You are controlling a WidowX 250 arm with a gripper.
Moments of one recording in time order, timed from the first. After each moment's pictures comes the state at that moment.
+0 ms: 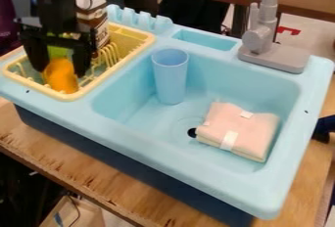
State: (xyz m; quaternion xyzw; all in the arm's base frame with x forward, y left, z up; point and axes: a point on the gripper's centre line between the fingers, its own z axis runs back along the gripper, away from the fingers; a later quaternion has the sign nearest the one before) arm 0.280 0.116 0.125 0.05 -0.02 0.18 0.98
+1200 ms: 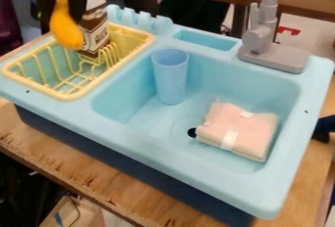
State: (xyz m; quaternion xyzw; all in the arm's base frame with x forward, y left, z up) arm 0.287 0.096 0.206 0.09 -0.09 0.23 0.96
